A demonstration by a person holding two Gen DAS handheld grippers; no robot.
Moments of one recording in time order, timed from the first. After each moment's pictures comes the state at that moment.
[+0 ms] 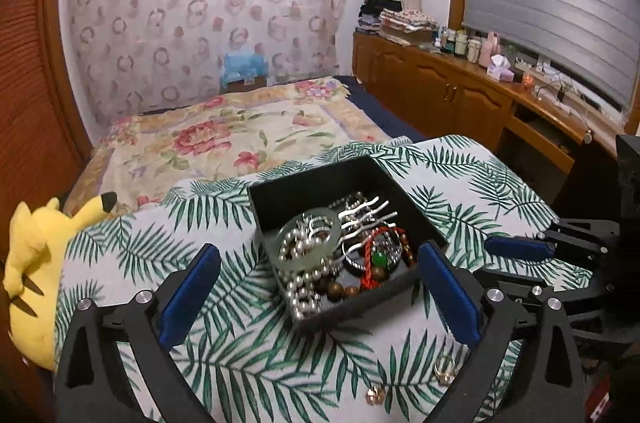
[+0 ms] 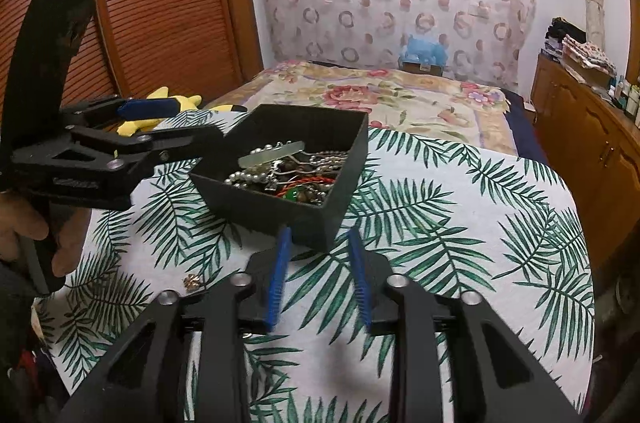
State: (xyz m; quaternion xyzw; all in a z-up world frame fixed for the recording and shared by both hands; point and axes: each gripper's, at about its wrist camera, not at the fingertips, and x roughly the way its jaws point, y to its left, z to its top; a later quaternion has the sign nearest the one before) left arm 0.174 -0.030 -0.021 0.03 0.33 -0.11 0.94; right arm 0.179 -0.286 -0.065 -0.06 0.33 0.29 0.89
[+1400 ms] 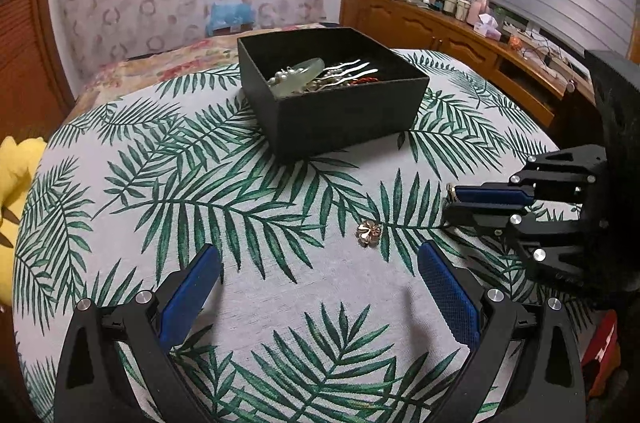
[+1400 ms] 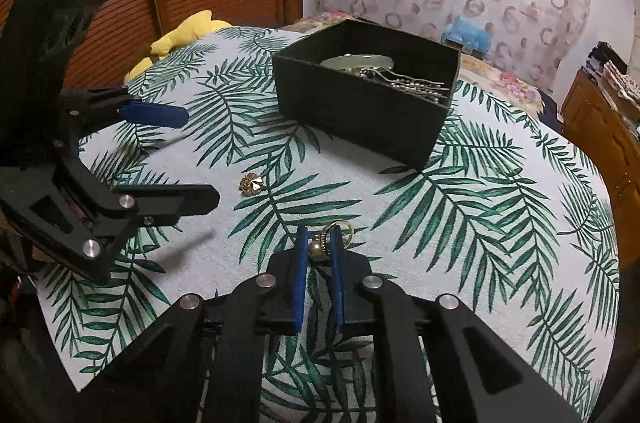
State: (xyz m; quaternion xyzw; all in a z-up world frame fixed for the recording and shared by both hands) left arm 0.106 -0.016 -0.094 0.02 0.41 -0.13 0.90; right arm 0.135 -0.245 -0.110 -0.16 0.38 0.34 0.85
